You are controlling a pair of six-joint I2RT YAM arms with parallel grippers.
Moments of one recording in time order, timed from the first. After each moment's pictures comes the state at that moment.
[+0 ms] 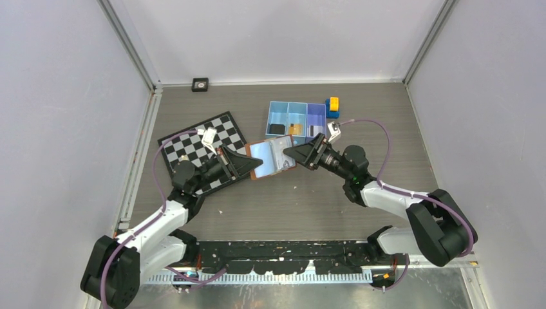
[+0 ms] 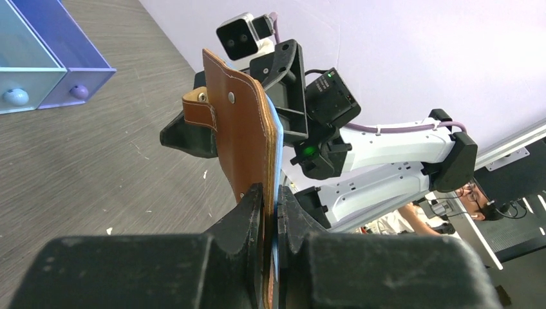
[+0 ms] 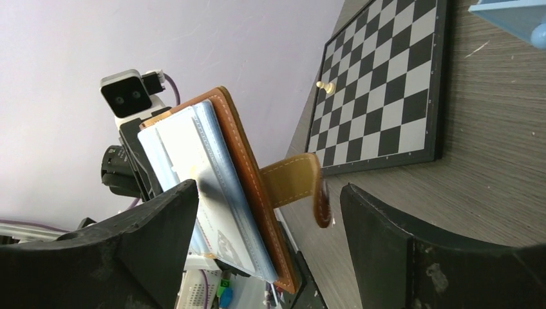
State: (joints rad) left arm -0.42 0.96 0.34 0.87 0.66 -1.04; right arm 0.51 1.30 0.44 0.90 -0.47 1.15
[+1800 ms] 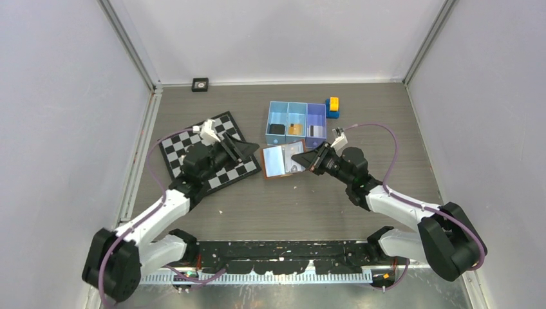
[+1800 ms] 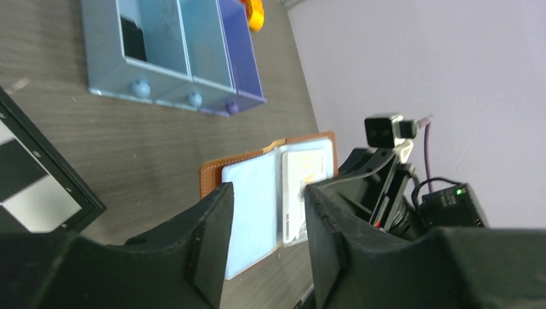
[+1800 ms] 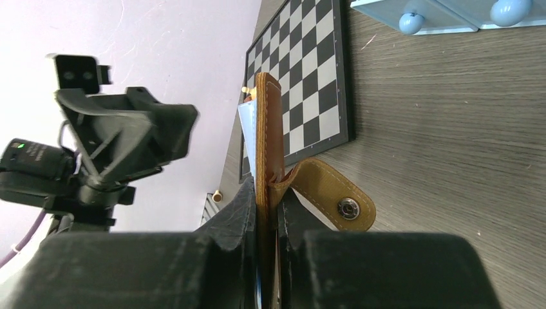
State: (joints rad) left arm -0.44 0.97 0.52 0.35 0.21 -0.95; right arm 0.53 1.18 0.43 0.60 -0.30 1.02
